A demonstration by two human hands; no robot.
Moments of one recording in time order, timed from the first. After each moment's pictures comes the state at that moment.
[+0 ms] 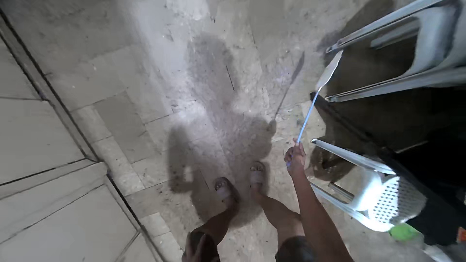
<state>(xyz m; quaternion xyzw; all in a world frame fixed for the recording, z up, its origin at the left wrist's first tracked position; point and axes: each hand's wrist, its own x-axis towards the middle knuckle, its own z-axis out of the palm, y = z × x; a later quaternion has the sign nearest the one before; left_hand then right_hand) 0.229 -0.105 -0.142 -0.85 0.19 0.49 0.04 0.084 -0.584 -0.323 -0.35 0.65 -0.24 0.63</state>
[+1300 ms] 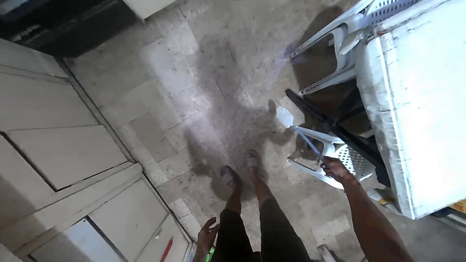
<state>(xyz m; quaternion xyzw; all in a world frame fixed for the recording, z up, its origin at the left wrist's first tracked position) 0.223 -0.130 -0.020 -0.78 -0.02 0.60 -0.16 -0.142 -0.650 -0.070 -0.34 0.73 0.10 0.58</state>
